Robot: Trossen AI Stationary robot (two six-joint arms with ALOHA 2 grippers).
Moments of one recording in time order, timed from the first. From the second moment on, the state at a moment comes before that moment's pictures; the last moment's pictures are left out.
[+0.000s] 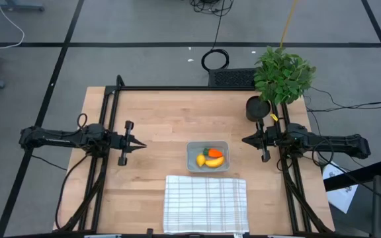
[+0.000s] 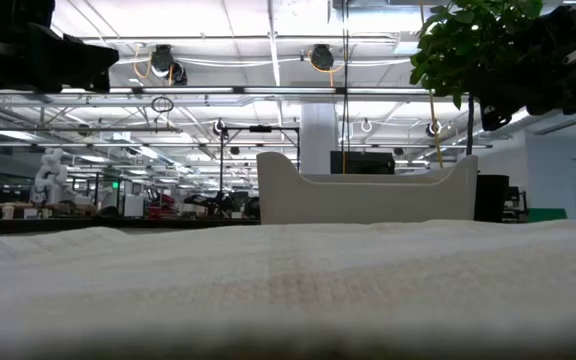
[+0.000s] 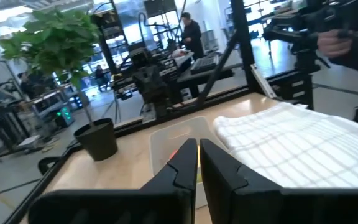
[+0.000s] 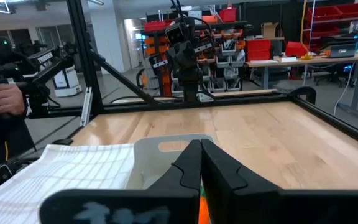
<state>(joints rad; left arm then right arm) -0.02 0.26 0.06 0.24 0.17 0.29 -0.09 0.16 0.02 0.17 -0.14 0.09</state>
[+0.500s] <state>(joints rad) -0.02 0.26 0.01 0.30 0.15 0.30 -0.09 0.16 0.02 0.18 -0.19 0.08</state>
